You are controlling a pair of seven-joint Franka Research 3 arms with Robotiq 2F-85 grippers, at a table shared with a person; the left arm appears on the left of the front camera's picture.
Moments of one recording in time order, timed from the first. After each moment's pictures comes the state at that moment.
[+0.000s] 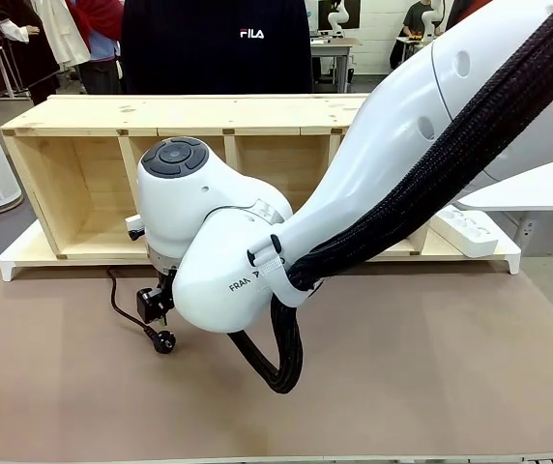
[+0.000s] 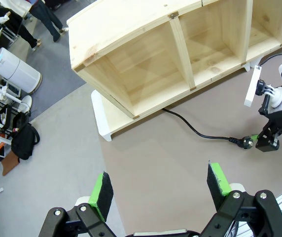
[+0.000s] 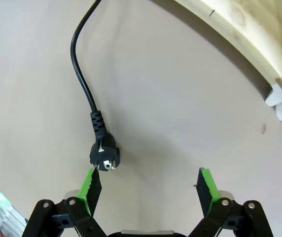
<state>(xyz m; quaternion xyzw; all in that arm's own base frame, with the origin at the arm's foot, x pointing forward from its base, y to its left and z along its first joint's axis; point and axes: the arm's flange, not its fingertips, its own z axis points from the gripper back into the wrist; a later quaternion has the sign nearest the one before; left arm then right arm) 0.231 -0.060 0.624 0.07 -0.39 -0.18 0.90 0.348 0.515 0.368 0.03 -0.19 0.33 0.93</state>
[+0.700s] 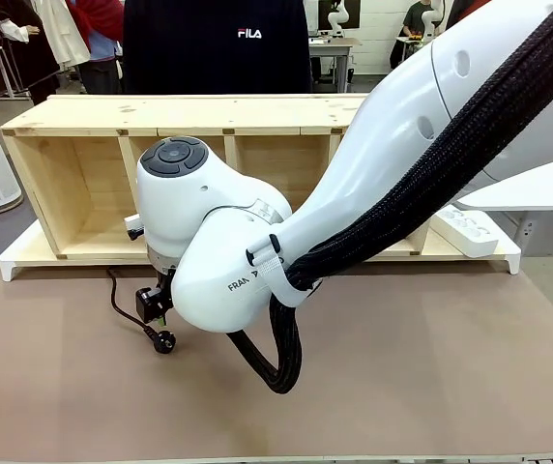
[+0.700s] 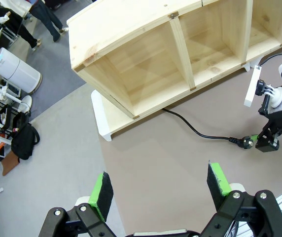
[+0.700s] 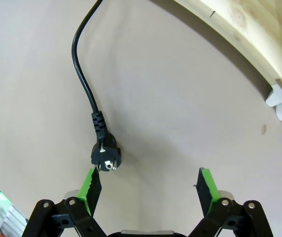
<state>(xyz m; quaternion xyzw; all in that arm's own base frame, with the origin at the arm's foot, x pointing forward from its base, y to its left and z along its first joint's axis) 0.231 -0.060 0.624 0.07 -0.39 -0.18 0.90 0.347 0.515 0.369 0.03 -0.19 0.33 0.93</state>
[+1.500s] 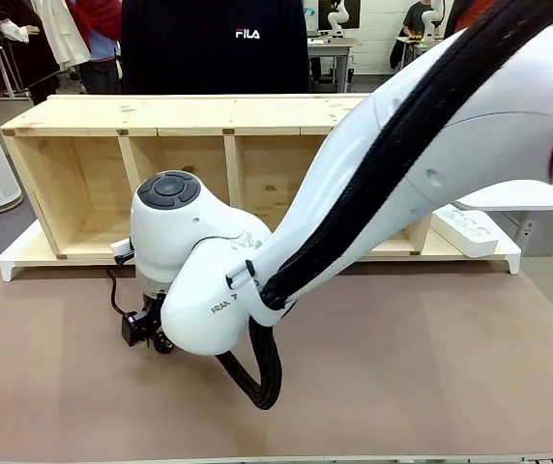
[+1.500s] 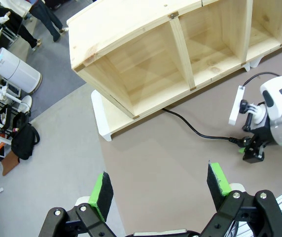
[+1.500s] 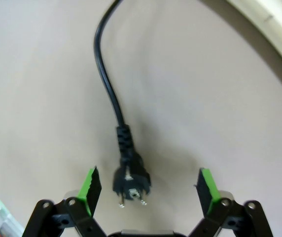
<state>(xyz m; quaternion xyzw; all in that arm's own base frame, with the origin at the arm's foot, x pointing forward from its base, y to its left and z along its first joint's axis) 0.231 -0.060 0.624 0.07 -0.39 -0.18 0.90 0.350 0.544 0.321 0.06 -0.17 0.36 0.91</state>
